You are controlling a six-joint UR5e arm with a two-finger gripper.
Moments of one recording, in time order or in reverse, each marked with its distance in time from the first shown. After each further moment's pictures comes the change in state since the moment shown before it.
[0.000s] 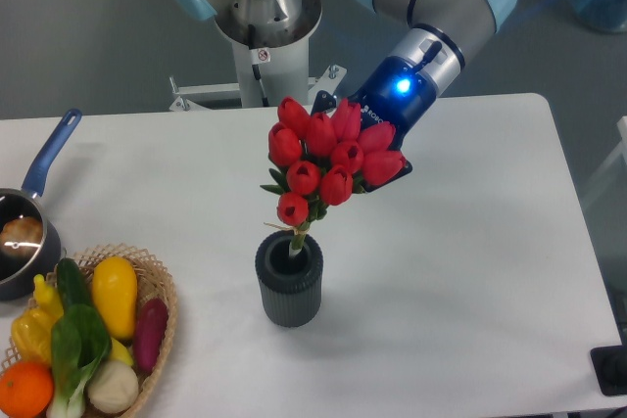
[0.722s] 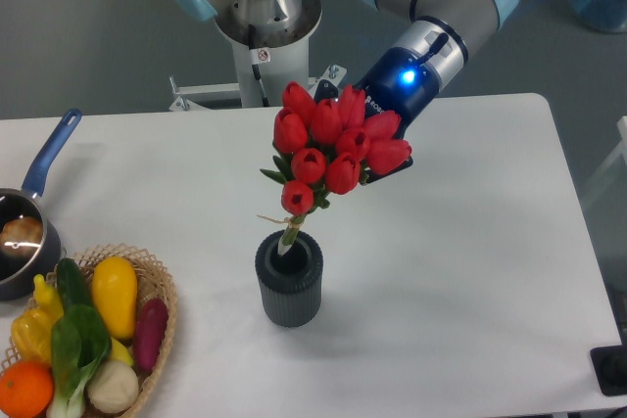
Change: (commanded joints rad) arm 0.021 0.000 0.023 0.000 -0.051 -0.037
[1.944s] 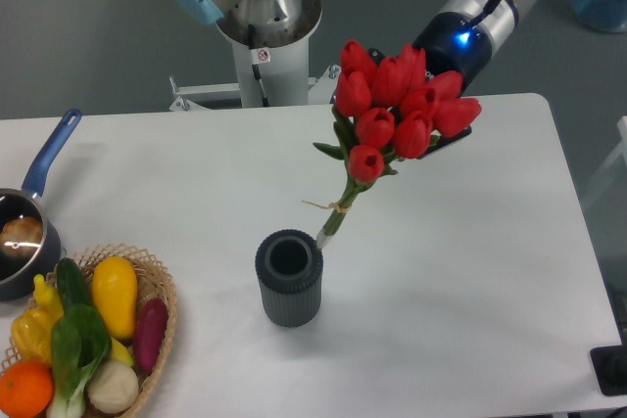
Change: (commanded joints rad) arm 0.081 -0.006 0.103 0.006 -0.051 -0.035
